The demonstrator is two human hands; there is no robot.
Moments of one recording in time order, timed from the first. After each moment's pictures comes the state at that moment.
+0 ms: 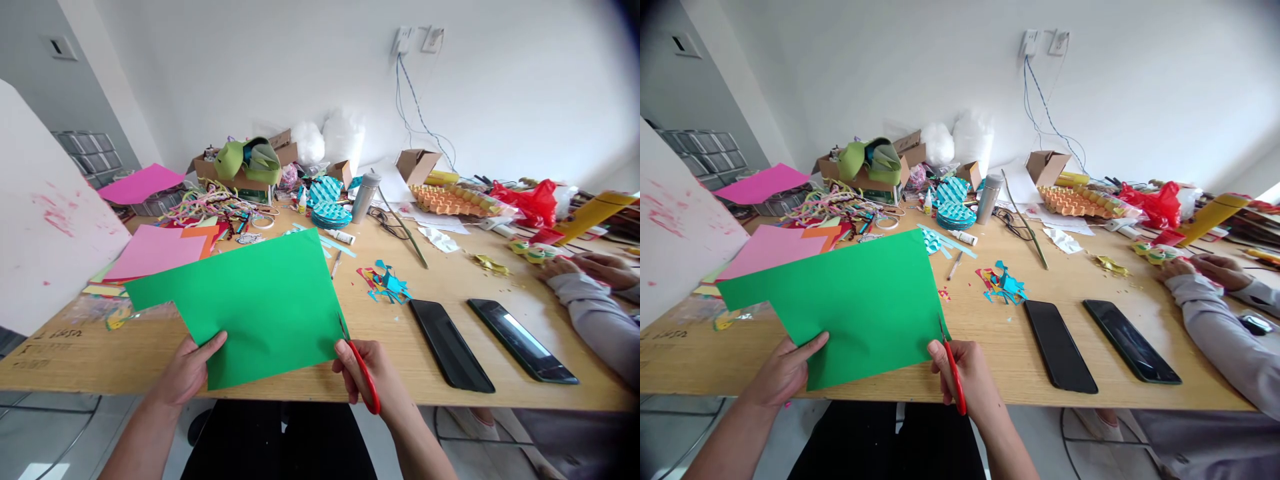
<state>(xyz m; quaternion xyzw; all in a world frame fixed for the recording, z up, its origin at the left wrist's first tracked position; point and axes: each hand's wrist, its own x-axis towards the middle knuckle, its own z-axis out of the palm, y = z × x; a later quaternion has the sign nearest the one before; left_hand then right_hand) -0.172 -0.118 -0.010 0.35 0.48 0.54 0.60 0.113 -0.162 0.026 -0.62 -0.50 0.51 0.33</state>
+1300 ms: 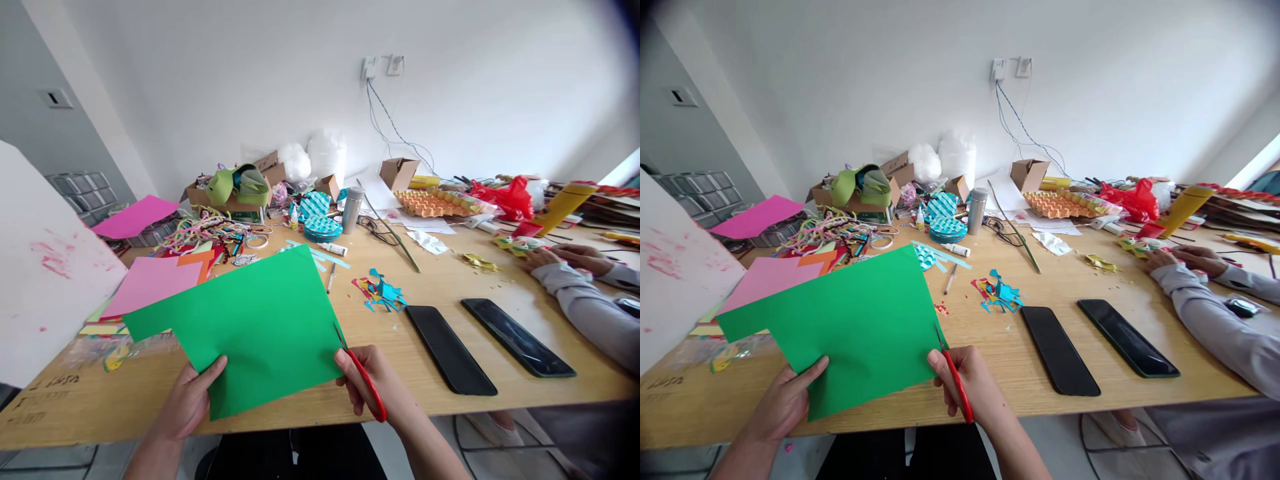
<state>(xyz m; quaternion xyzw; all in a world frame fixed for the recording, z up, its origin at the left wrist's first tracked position) -0.170 -0.112 0.001 0.31 0.48 0.54 0.62 0.113 -0.153 0.045 -0.61 -0.51 0.52 0.32</state>
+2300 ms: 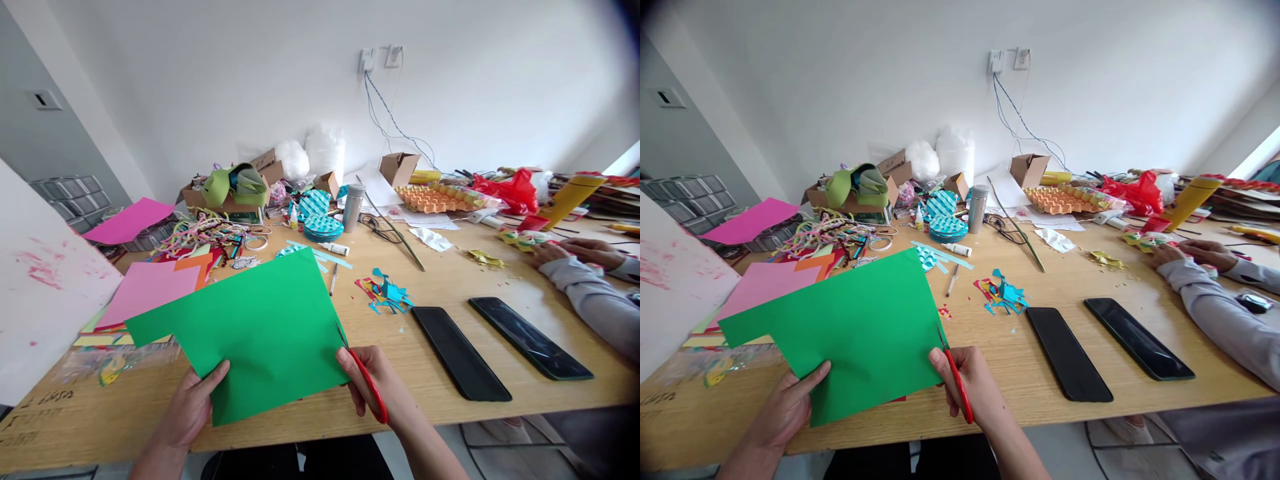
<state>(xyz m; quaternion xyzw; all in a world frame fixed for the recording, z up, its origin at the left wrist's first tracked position) -0.169 -0.103 0.001 0.29 0.48 0.52 0.64 0.109 -0.141 0.038 -0.62 -0.51 0.50 0.32</state>
